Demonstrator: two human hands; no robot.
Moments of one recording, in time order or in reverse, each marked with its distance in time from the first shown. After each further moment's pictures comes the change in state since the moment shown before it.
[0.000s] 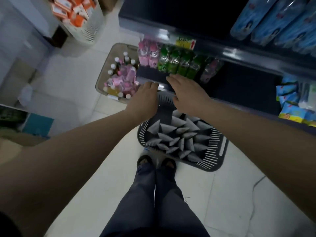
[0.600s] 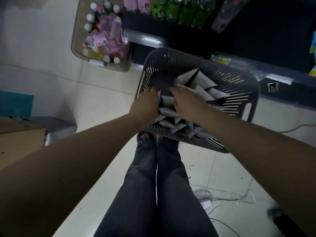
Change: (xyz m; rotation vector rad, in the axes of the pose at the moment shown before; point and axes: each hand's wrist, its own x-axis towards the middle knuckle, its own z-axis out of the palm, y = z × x) left_hand -0.021 -0.037 0.135 0.024 -0.374 -0.121; right_hand 0.006 0.015 0.177 0.211 -0.257 0.179
